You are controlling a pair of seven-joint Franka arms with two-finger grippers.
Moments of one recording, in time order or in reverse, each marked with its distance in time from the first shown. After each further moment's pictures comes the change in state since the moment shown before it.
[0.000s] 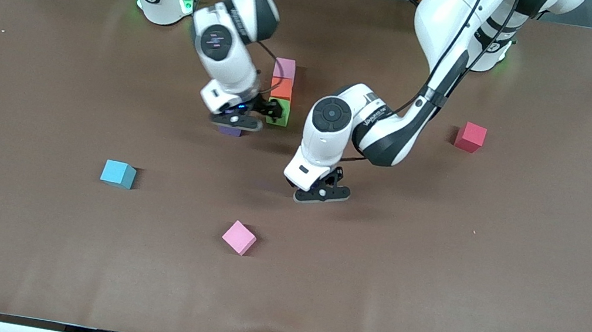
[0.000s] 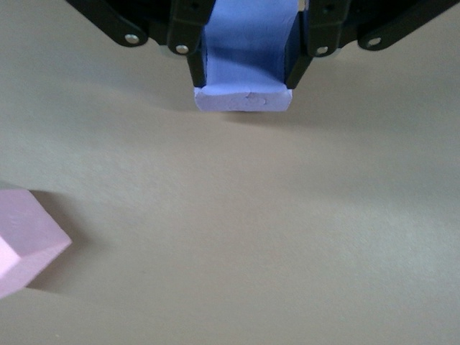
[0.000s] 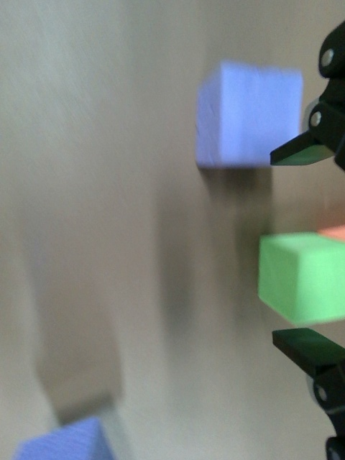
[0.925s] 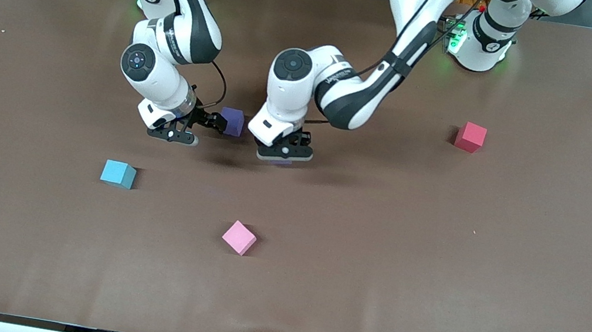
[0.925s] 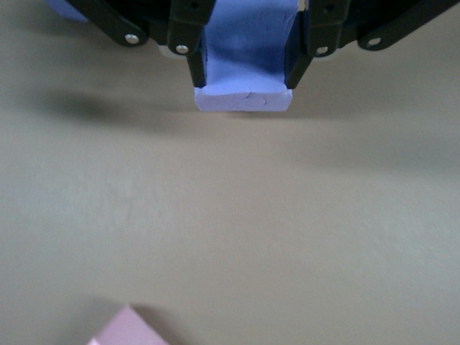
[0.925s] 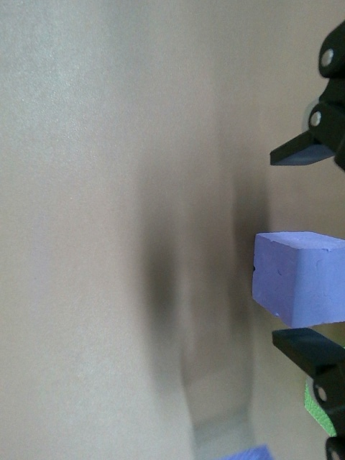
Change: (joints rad) left arm -0.167 0.016 0.004 0.027 0.000 -0.006 -0.069; right arm -0.197 -0.014 -0.002 -0.068 0.000 -0.011 -0.195
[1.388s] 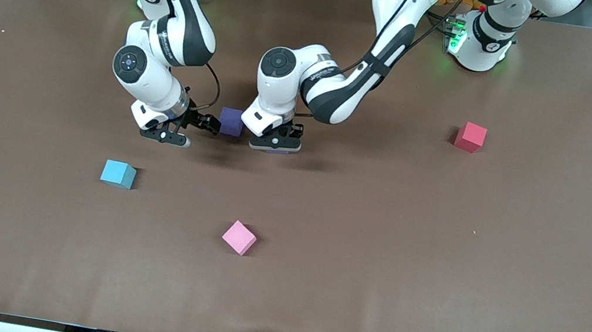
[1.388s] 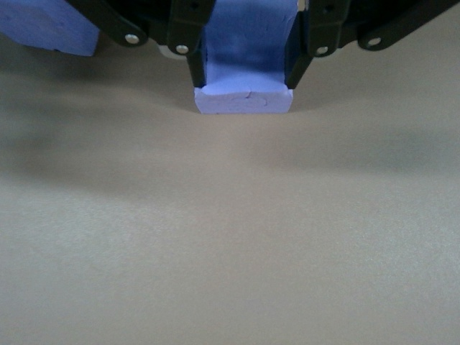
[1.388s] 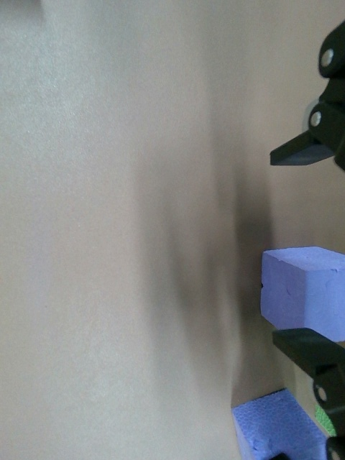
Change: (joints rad) left arm -0.053 0.062 0.003 0.005 0.000 0.017 -0.013; right arm -0.034 0.000 0.000 -0.008 0.000 0.000 -0.002
